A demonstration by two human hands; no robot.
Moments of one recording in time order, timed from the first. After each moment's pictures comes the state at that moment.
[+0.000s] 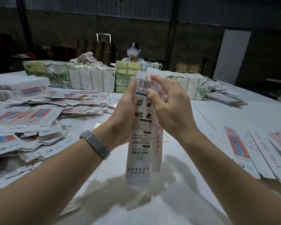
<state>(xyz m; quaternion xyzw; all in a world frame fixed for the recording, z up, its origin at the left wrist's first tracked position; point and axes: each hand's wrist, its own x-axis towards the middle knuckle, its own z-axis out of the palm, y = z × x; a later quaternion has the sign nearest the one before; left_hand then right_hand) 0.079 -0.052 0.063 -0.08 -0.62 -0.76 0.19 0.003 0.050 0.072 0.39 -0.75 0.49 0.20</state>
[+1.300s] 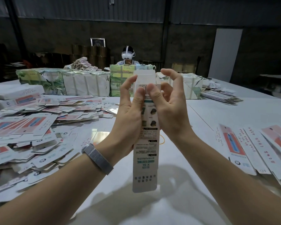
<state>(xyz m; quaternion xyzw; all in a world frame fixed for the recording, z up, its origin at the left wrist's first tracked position) 0.068 -0.036 0.050 -0.12 -0.62 -0.71 0.32 -0.002 0.054 0.068 0.43 -0.58 0.69 0.11</state>
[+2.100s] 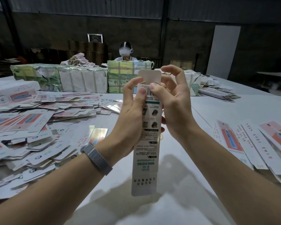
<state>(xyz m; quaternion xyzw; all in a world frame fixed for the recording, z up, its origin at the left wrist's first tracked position) 0.070 -0.026 0.046 -0.09 -0.64 -0.70 0.29 -0.005 0.062 0.071 0.41 -0.52 0.75 0.03</state>
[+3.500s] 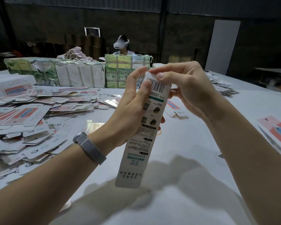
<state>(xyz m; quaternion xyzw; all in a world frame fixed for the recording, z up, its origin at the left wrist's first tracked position) 0.073 -0.036 0.051 -0.12 -0.73 -0.63 0.26 -0.029 0.097 0.106 0.48 -0.65 0.59 -0.01</state>
